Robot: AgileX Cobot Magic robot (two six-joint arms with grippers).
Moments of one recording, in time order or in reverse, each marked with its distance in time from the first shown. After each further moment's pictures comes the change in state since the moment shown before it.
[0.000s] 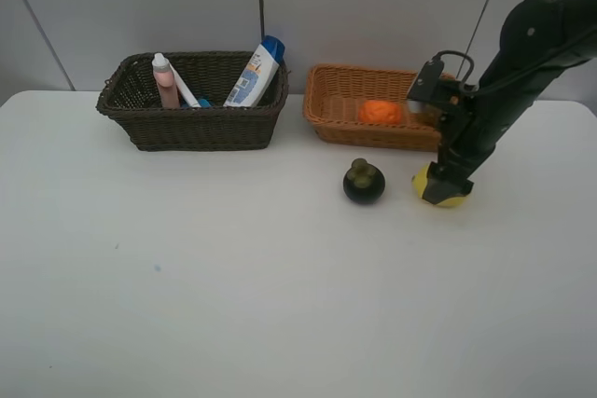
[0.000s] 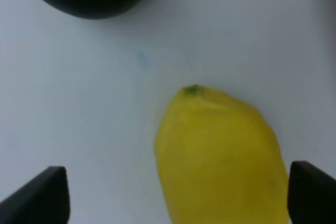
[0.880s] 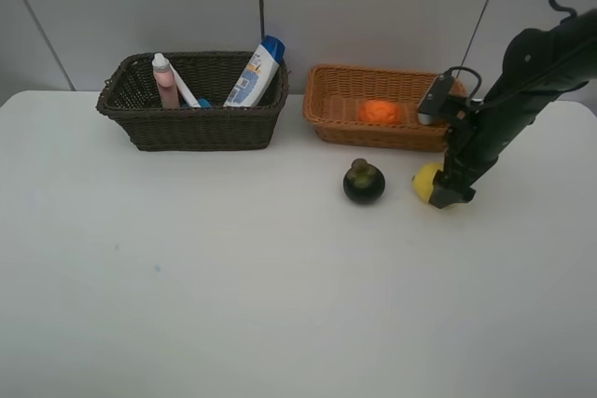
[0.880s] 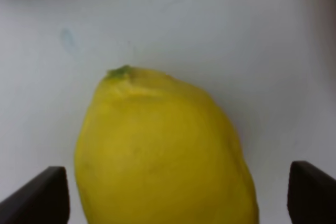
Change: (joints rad) left arm 0.000 0.000 0.000 0.000 -0.002 0.000; right arm -0.077 0.101 0.003 0.008 -0.114 -0.036
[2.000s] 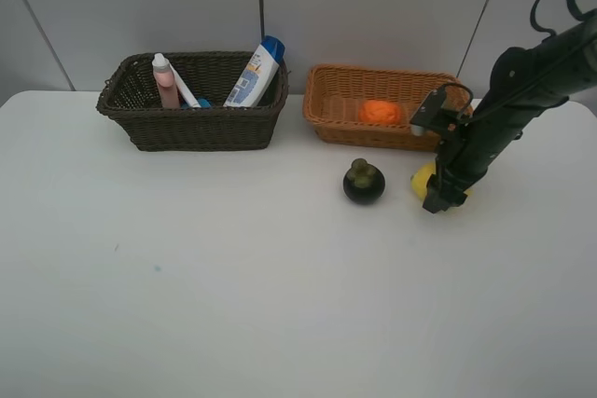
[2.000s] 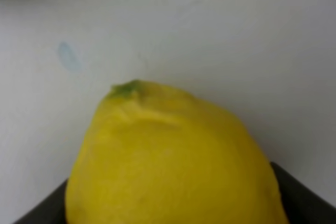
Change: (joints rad) left arm 0.000 0.000 0.001 0.000 0.000 0.000; right arm -0.001 0.077 -0.009 0.044 -0.023 0.003
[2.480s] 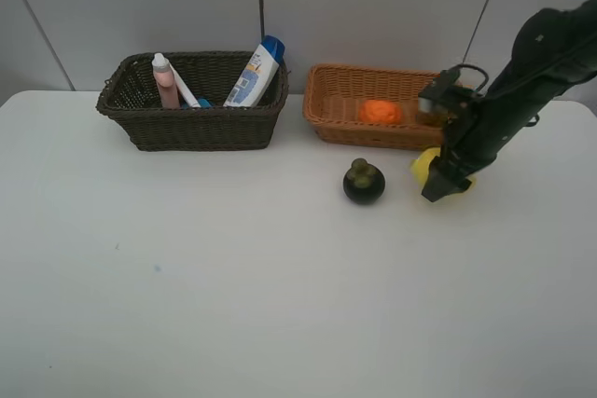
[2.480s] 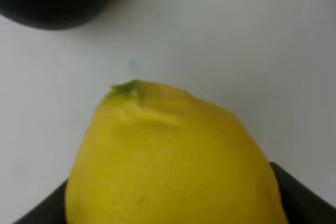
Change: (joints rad) left arm 0.000 0.000 0.000 0.000 0.000 0.000; right arm 0.000 -0.150 0.008 0.134 0.137 0.000
